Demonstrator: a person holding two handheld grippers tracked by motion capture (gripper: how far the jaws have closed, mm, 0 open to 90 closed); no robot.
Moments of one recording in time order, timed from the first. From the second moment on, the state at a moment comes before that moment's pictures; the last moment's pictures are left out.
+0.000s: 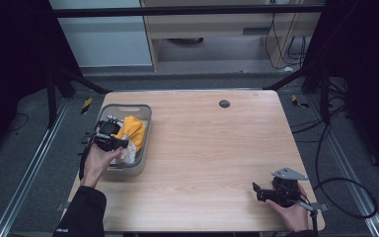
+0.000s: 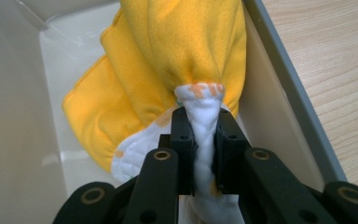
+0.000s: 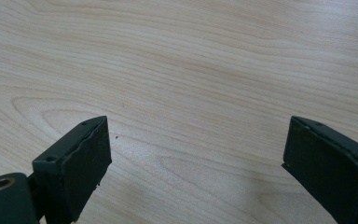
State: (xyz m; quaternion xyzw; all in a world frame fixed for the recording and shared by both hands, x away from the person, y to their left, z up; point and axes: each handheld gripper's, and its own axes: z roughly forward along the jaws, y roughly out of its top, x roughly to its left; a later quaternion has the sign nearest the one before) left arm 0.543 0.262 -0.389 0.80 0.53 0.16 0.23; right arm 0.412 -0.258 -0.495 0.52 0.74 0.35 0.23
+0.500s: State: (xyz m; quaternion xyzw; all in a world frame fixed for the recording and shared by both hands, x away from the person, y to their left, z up) left arm 0.533 0.272 -0.361 0.79 0.53 0.18 0.24; right arm 0.411 -0.258 -0.494 0.52 0.74 0.35 0.23
